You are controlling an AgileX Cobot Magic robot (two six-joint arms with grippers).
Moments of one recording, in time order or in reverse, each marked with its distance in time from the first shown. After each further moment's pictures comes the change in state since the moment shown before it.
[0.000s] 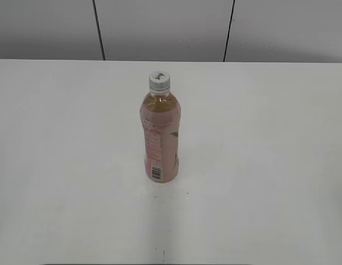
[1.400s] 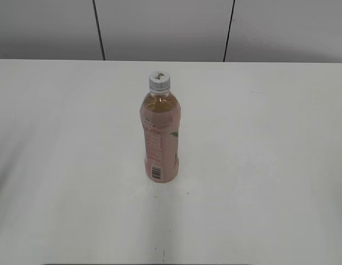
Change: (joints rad) left arm -0.061 0.535 0.383 -0.170 -1.296 0.109; right arm 0.000 0.000 0.000 0.000 0.000 0.000
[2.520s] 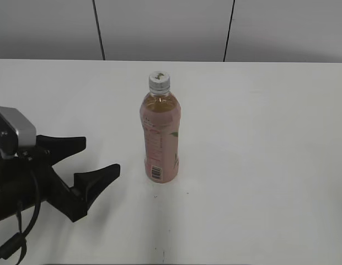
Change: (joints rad) left arm -0.285 1.210 -0.013 0.592 -0.928 -0.174; right arm 0.000 0.000 0.000 0.000 0.000 0.000
